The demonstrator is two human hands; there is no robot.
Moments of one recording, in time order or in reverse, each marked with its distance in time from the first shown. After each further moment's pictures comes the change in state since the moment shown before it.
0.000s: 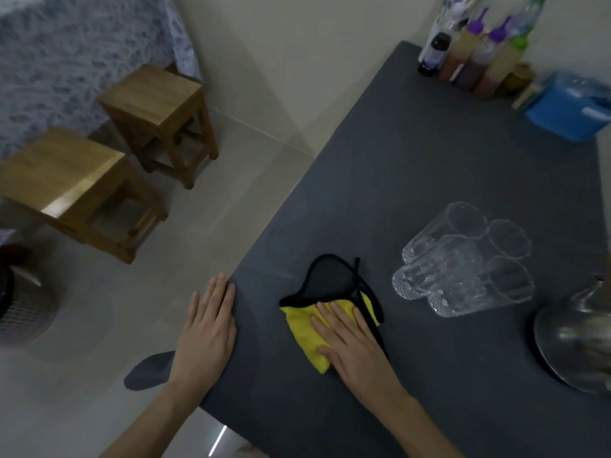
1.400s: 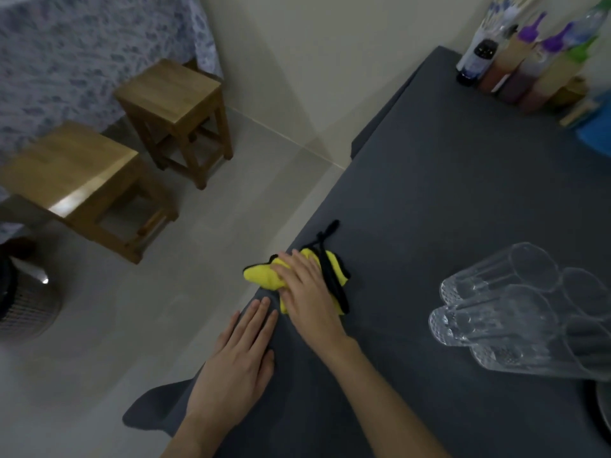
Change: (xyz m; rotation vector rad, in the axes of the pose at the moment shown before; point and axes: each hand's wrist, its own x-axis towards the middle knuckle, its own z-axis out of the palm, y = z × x) left_hand 0.023 0.010 0.001 -0.027 -0.075 0.129; right_hand 0.182 -0.033 0.017 0.301 0.122 0.018
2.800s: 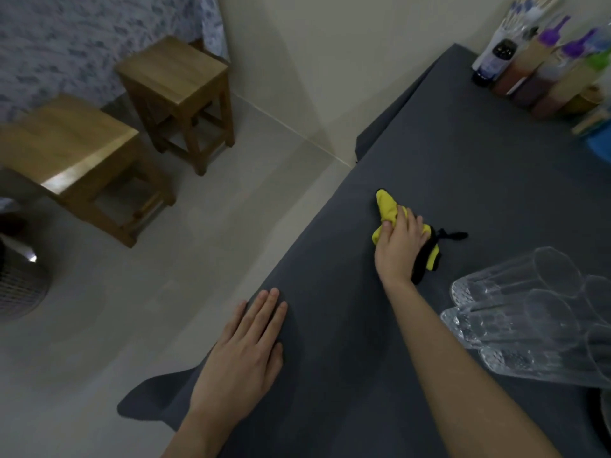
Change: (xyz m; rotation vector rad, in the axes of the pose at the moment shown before) left_hand 0.000 0.002 0.002 -0.015 0.046 -0.017; right_hand 0.043 0.113 -0.054 -0.125 0.408 0.651
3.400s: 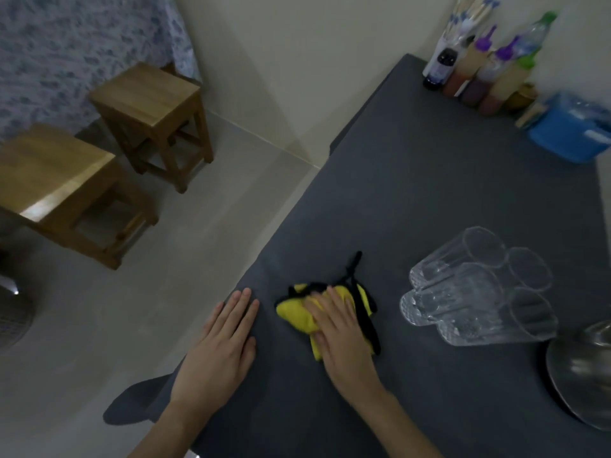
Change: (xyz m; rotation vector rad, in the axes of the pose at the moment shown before) left_hand -0.001 -0.004 0.000 0.006 -0.030 0.032; right_hand -0.169 0.030 -0.051 0.087 -0.366 -0.601
